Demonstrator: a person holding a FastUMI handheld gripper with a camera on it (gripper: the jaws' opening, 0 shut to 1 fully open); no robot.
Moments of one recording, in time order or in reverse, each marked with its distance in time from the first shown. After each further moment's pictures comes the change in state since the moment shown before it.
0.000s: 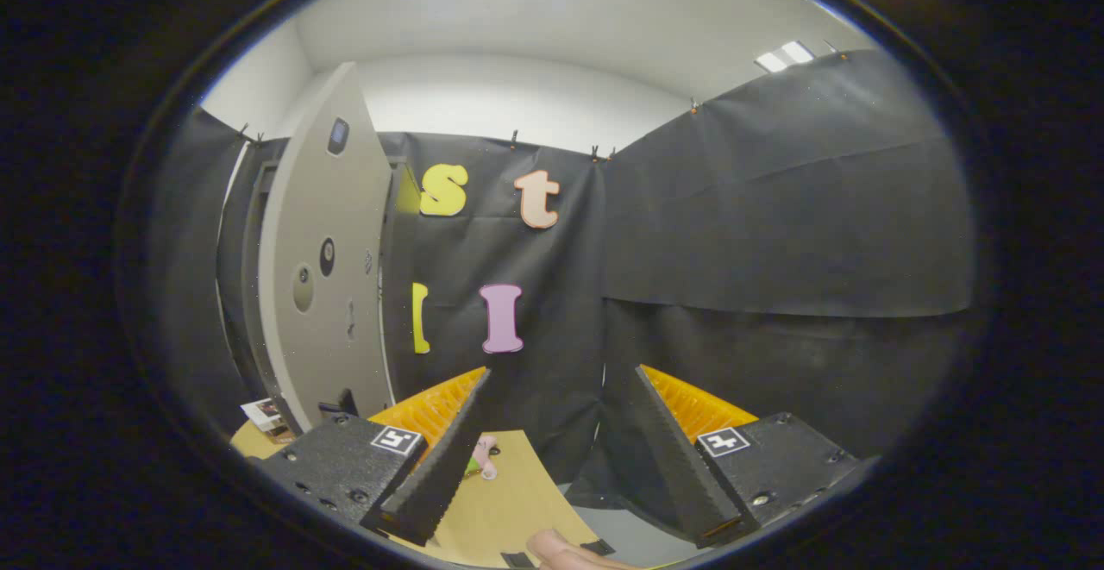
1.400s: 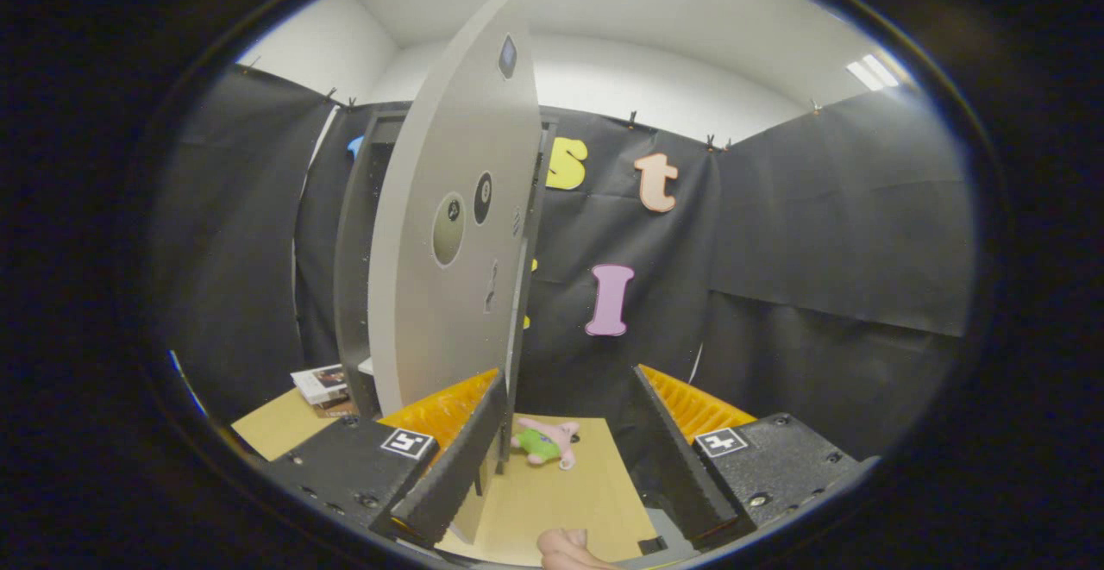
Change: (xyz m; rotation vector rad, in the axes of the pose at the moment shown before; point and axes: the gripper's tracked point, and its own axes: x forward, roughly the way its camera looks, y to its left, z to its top) arm -0.017 0.205 -0.025 -0.111 0.047 0.282
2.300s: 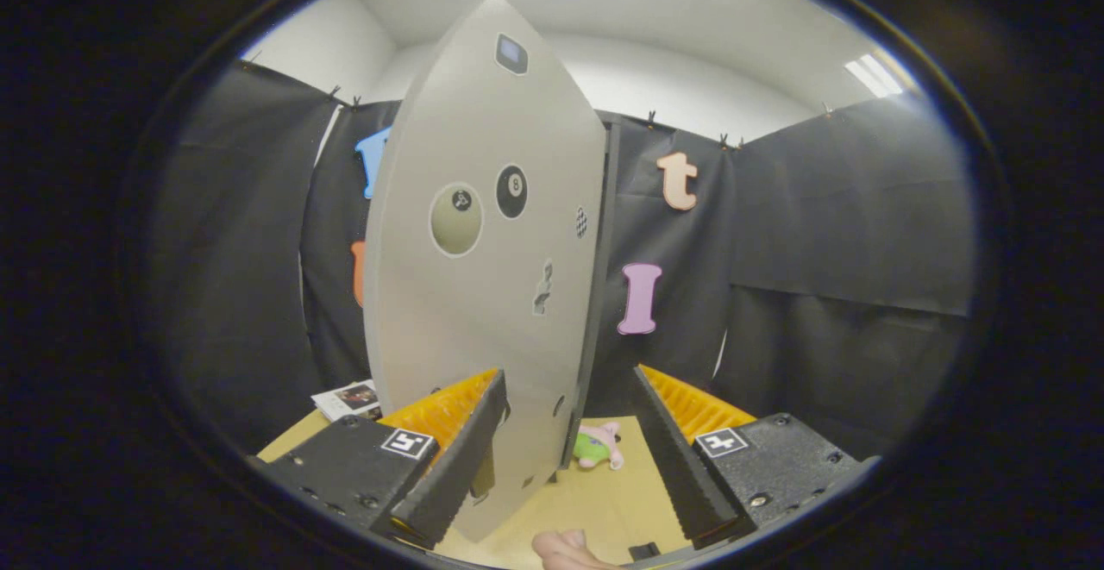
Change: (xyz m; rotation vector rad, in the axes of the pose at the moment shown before) arm 0.031 0.133 0.002 0.029 0.013 -0.011
